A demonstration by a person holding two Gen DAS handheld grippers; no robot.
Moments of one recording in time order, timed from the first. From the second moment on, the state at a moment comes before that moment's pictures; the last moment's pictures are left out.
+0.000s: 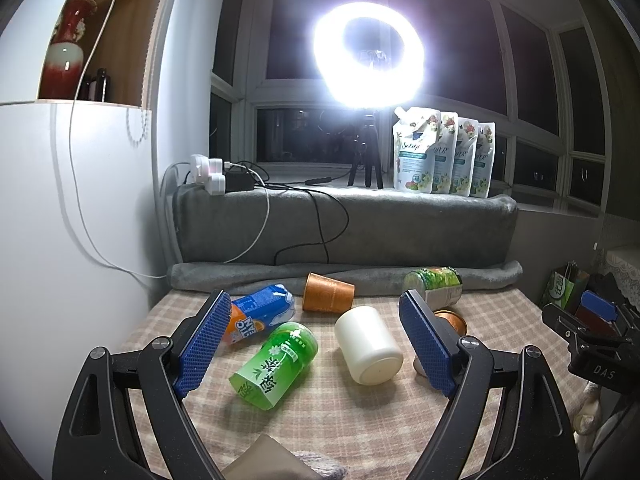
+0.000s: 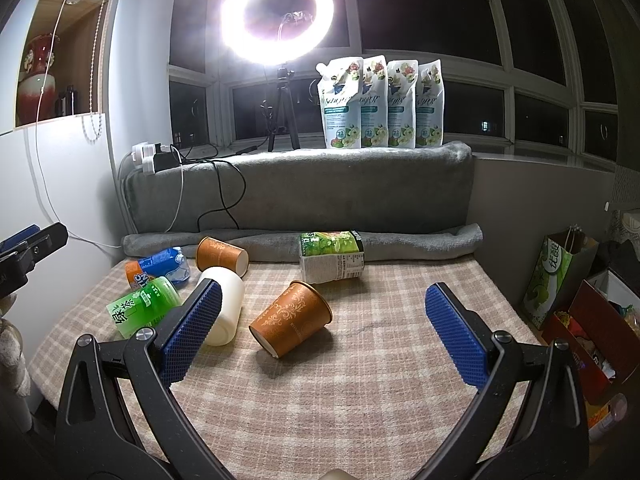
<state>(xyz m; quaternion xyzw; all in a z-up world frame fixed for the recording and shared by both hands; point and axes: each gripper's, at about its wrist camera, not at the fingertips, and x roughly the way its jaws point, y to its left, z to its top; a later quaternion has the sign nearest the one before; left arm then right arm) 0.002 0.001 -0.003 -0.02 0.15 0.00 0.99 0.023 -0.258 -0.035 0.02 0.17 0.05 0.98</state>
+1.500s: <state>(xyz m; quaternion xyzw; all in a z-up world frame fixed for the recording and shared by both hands) 0.012 0.000 -0.015 -0.02 0.16 0.00 0.99 0.031 -0.258 -0.038 0.02 0.18 0.05 0.98</state>
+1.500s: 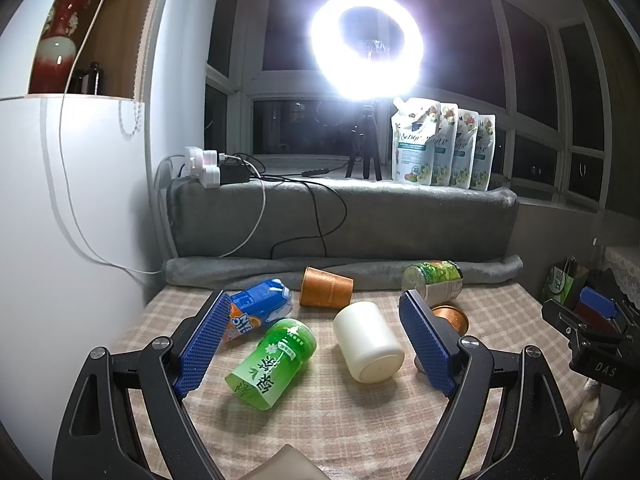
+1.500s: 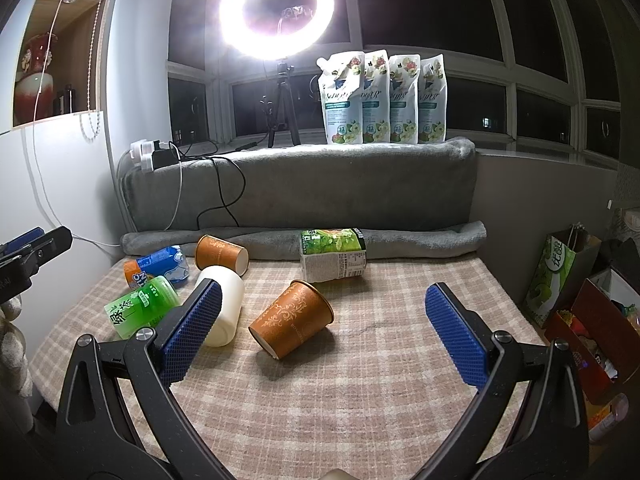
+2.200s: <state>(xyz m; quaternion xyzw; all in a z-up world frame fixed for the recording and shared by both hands) 0.045 0.037 -0.027 -0.04 0.23 0.00 0.97 0.063 -0.249 -0.045 0.03 0.20 0.07 0.98</state>
